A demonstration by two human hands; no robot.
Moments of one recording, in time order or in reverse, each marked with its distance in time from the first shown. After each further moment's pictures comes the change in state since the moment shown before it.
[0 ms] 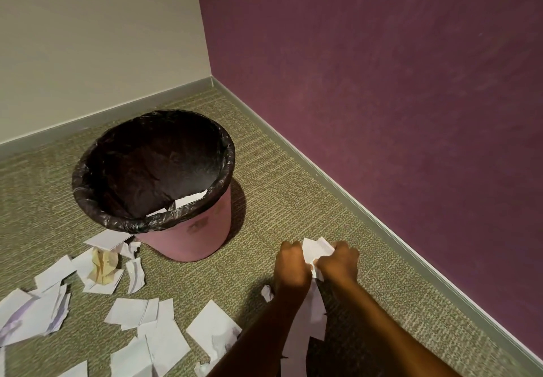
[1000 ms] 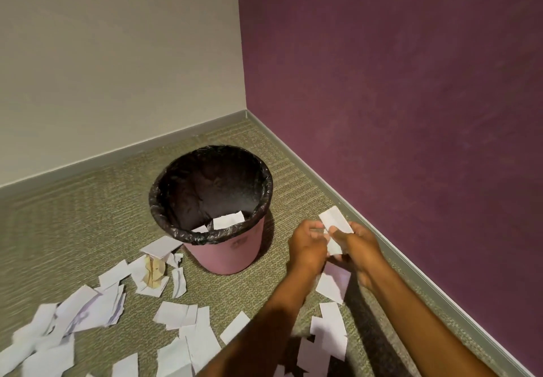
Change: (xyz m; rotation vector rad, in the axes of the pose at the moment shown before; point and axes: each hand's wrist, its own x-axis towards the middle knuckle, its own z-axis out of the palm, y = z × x) left_hand -0.004 0.081 -0.117 -0.741 0.170 -0.231; right_hand -0.058 -0.108 -0.088 0.705 -0.364 -0.173
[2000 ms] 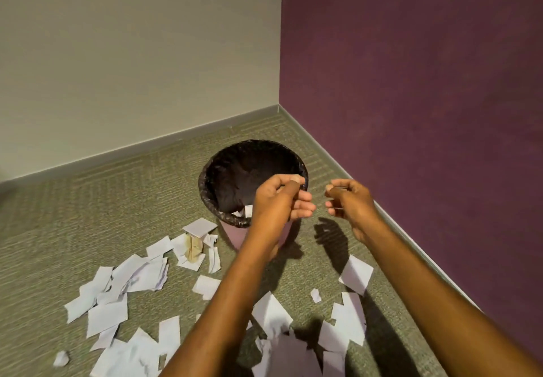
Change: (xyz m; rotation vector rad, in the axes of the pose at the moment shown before) left_hand -0.059 0.112 -0.149 -0.366 -0.039 0.169; right_hand -0.015 -0.081 0.085 -0.106 -0.137 -0.115
